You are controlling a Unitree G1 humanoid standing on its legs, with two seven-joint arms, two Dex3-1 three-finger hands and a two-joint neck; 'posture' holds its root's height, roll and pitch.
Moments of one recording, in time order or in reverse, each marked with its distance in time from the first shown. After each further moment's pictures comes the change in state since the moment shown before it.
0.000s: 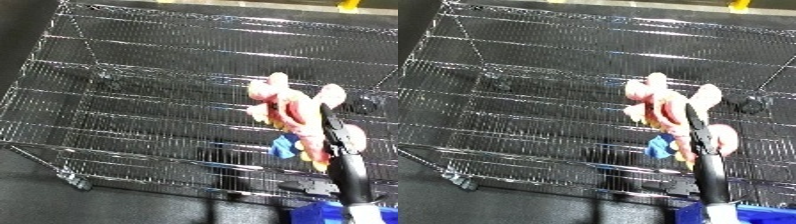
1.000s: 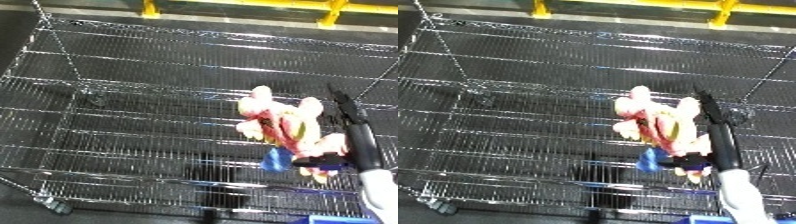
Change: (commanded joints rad) left arm 0.063 0.077 -0.080 -0.043 -0.069 -0.012 -0.025; right arm -0.304 -0.325 0.077 0.291 -0.029 0.109 -0.051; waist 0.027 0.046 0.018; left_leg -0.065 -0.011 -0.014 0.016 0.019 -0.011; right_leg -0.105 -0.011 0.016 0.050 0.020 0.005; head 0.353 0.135
